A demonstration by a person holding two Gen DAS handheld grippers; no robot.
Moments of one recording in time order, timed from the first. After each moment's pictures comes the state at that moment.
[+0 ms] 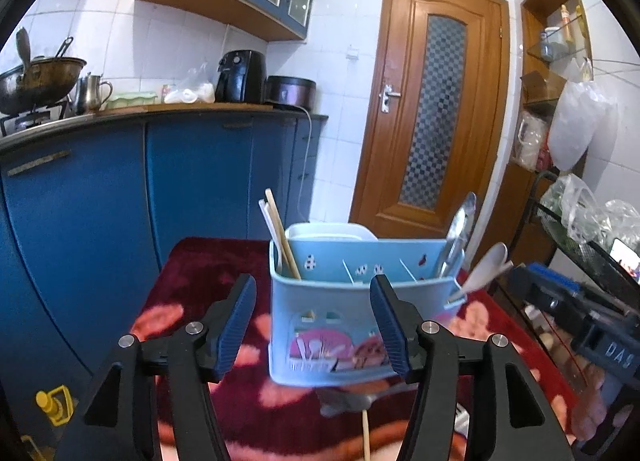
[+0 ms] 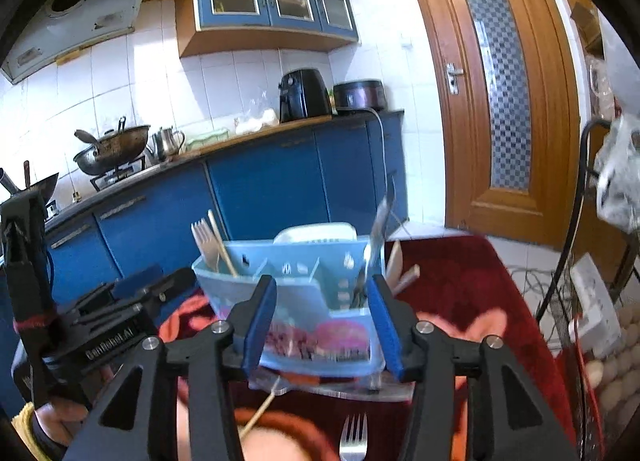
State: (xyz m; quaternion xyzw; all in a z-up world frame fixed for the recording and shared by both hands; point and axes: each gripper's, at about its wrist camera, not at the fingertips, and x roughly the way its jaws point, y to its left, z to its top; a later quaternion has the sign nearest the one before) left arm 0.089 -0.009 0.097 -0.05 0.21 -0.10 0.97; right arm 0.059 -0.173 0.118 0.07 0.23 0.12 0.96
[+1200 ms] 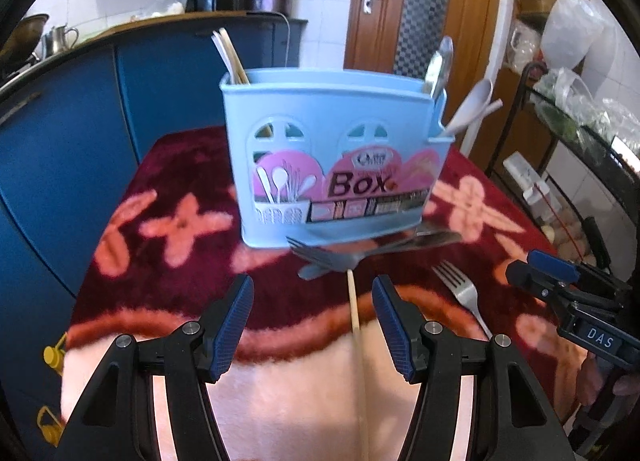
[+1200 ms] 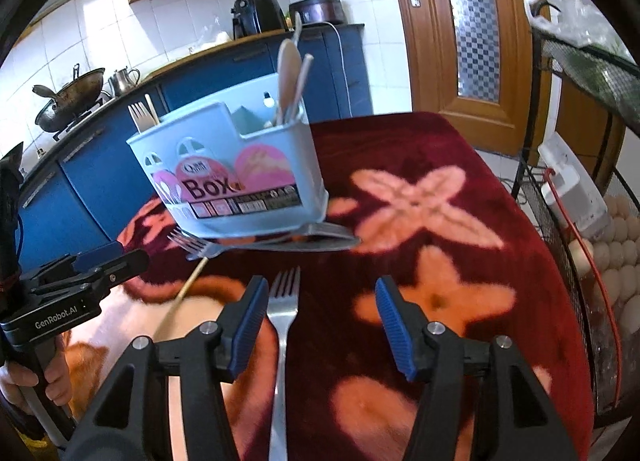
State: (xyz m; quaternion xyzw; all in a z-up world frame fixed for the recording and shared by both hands) left arm 0.069 -0.037 0.027 0.01 0.38 -0.13 0.92; right arm 0.028 -0.216 0.033 0.09 0.37 0.07 0.92
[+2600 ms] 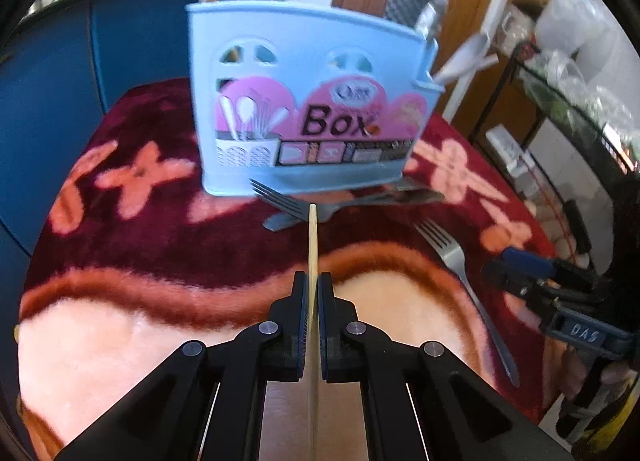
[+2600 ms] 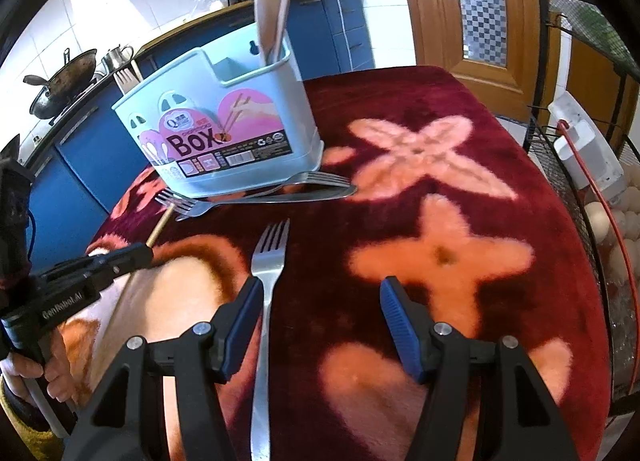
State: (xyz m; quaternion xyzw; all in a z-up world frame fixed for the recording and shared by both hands) left arm 0.072 -0.038 0.003 -0.03 0.43 -0.17 0.89; right arm 0.034 -0.218 0.011 0.10 0.43 0.09 0.89
